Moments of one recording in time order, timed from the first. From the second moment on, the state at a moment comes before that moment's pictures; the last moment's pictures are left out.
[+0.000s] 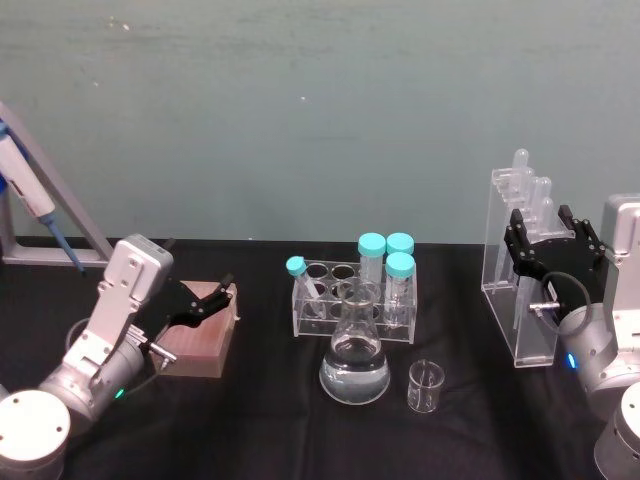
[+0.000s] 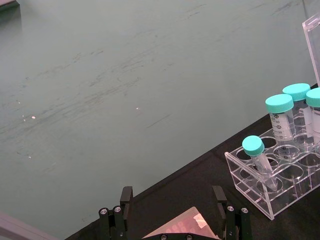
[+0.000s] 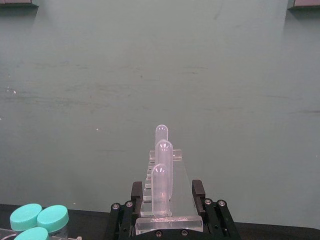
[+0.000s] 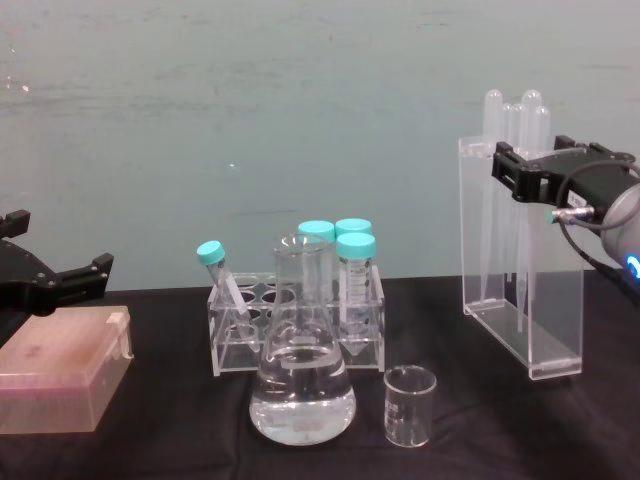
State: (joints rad) left arm -0.20 0.60 0.45 -1.41 -0.25 -0.12 0.03; right arm 0.25 -0.01 -0.09 -1.35 -0.03 -0.09 0.03
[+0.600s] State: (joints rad) left arm -0.20 0.60 0.45 -1.41 -0.25 -0.12 0.03; right arm 0.26 -0.01 -0.08 -1.34 -0.04 -0.13 0.02
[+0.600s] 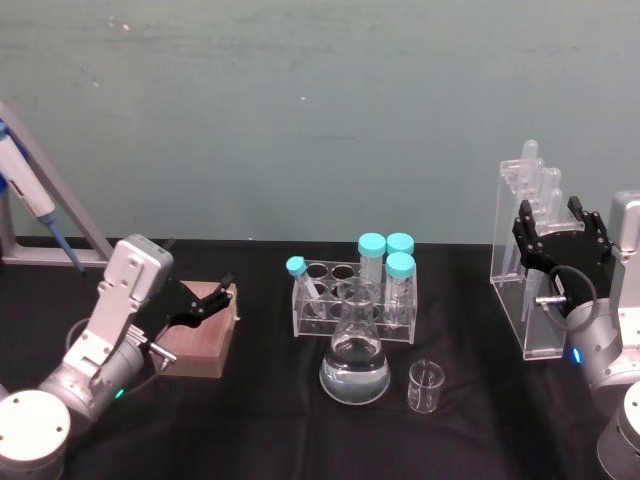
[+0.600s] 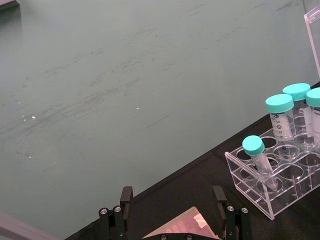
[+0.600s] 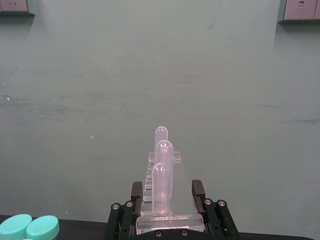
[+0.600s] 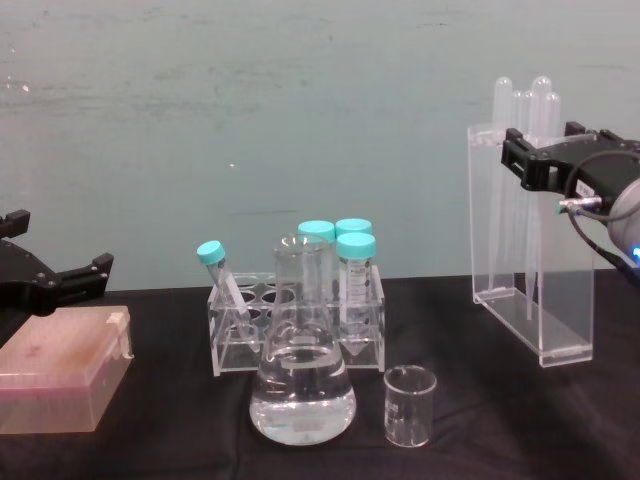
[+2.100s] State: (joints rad) left arm -0.20 0.60 0.45 -1.41 -0.25 -0.12 0.03; right arm 0.23 0.03 -0.01 -1.37 -0.03 -0.17 0.04
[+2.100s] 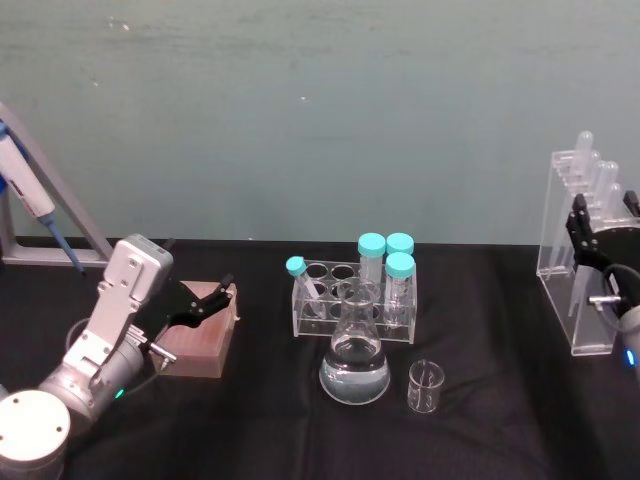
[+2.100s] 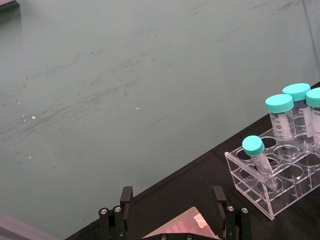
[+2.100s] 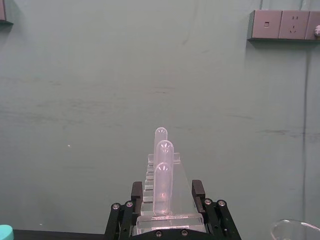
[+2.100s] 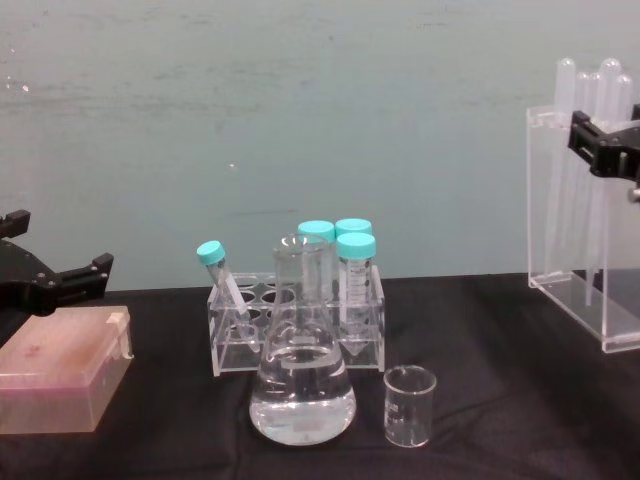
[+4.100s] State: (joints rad) left arm -0.20 0.60 0.45 -1.41 -0.25 -0.12 0.03; right arm 0.26 0.13 0.10 -1.29 0.07 -0.24 0.13
